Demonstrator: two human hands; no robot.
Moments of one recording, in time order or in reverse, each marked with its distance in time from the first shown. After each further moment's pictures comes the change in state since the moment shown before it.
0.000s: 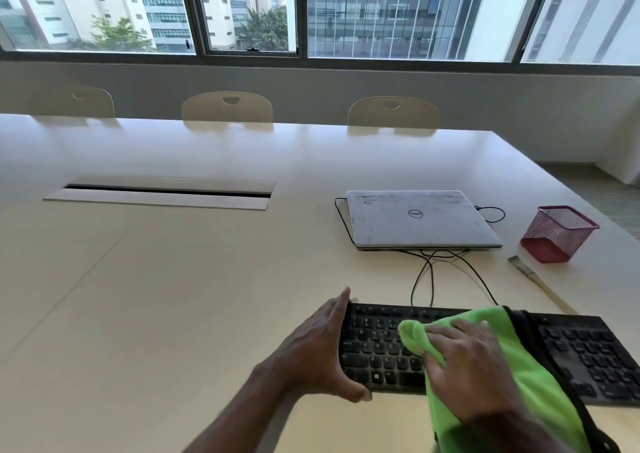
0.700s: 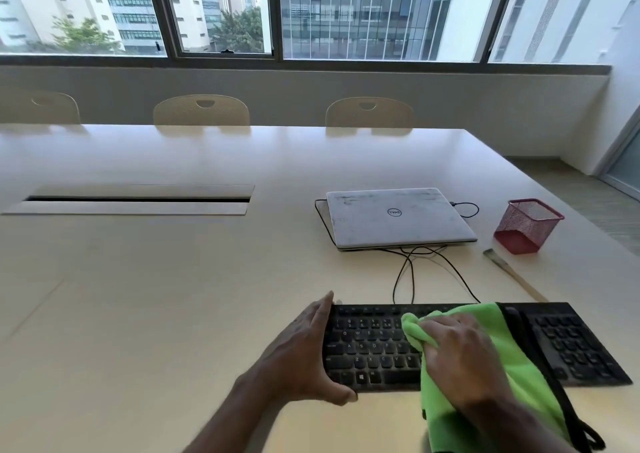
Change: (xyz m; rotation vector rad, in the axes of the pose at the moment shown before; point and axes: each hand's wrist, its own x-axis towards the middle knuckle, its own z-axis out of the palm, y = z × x) left_hand 0.002 -0.005 0.003 0.003 0.016 0.058; right_hand -0.001 0.013 -0.001 0.078 0.172 0.056
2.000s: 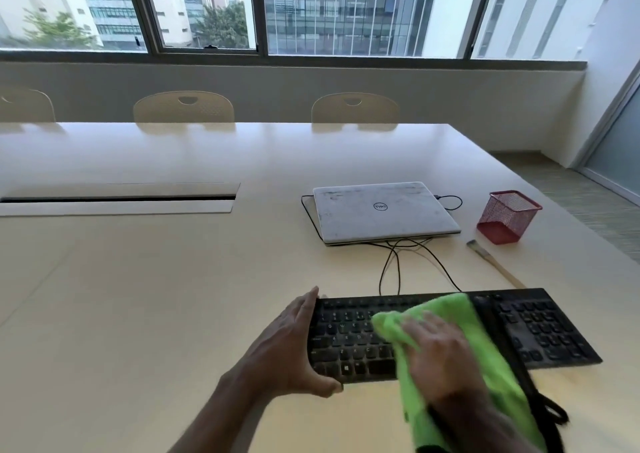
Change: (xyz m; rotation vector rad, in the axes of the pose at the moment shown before) left_hand -0.003 -0.001 -0.002 -0.001 0.065 0.008; right_hand -0.007 0.011 0.039 -0.121 0.190 -0.083
